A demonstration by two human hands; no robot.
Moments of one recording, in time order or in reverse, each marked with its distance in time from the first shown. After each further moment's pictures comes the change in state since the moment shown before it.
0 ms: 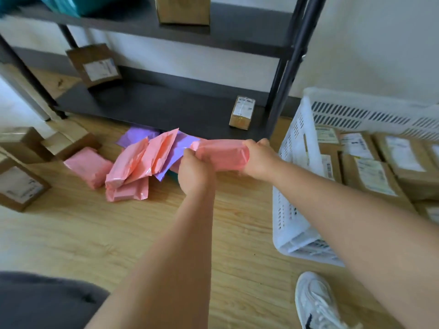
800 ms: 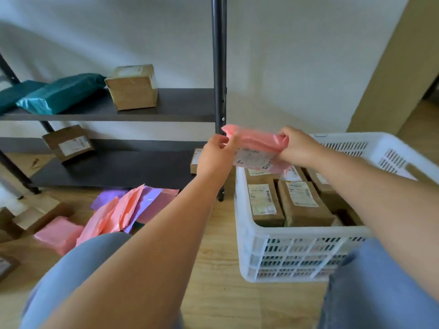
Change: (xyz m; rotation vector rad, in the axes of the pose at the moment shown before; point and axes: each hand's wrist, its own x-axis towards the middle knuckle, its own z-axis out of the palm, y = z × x) left_hand -0.127 0.185 -0.009 -0.169 -0.394 0.517; right_hand -0.119 0.123 -0.201 0.216 0.323 0.053
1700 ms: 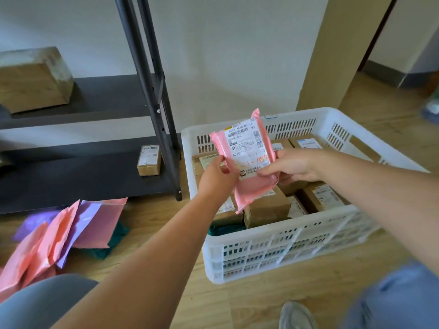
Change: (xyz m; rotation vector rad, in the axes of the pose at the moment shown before) left_hand 0.008 -0.025 0.137 -0.032 -0.399 -0.087; right_hand -0.008 0.126 -0.011 0.401 -0.408 0.399
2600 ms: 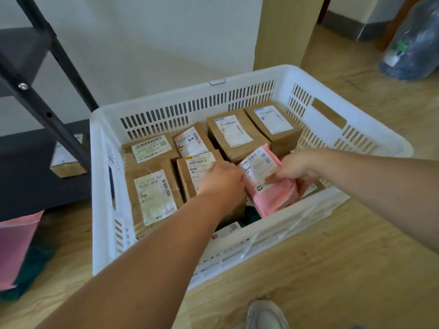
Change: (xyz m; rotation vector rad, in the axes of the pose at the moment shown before) left_hand 0.061 -0.008 0.157 0.907 -0.302 0.336; right_hand 0.055 0.148 -0.071 -0.021 0.004 0.533
